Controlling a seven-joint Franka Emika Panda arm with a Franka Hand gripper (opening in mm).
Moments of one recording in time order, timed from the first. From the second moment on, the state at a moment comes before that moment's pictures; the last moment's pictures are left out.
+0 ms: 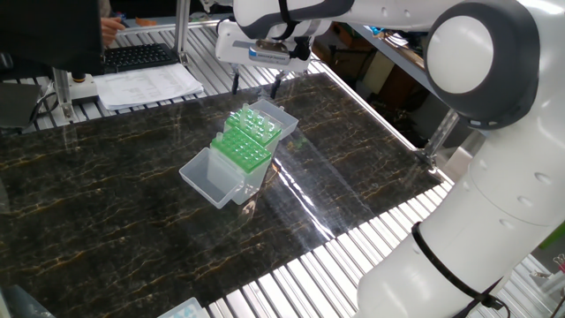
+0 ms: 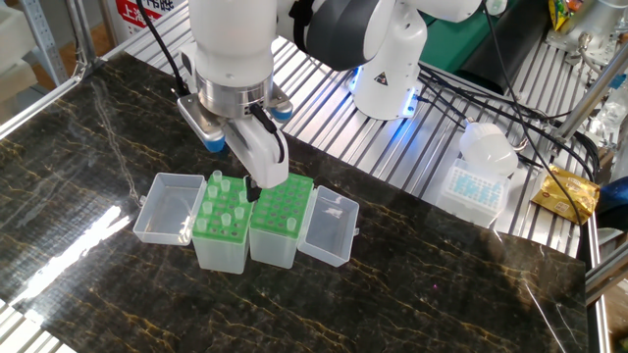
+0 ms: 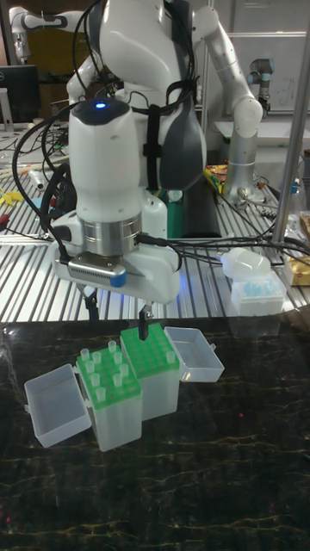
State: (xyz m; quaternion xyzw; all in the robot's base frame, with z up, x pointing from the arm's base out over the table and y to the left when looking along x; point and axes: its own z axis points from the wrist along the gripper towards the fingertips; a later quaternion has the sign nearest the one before) arm 0.560 -0.046 0.290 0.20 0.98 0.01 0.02
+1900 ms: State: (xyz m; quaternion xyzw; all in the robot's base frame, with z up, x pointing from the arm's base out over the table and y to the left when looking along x) arm 0.533 0.036 0.248 0.32 0.95 0.01 0.02
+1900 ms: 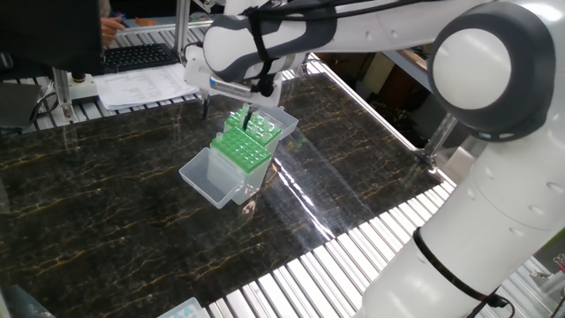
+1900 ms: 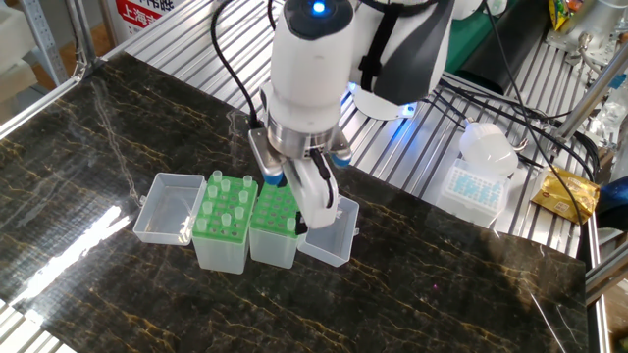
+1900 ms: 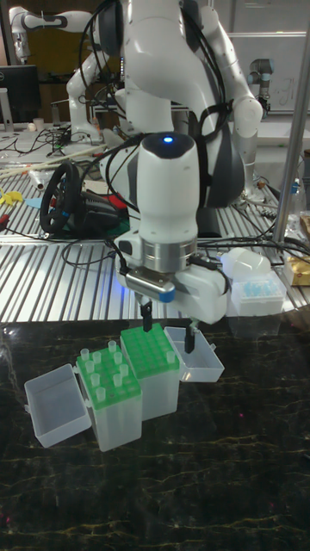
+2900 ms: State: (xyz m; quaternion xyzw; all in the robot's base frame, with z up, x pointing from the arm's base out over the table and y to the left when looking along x) arm 0.534 0.041 0.220 0.33 0.94 0.02 0.03
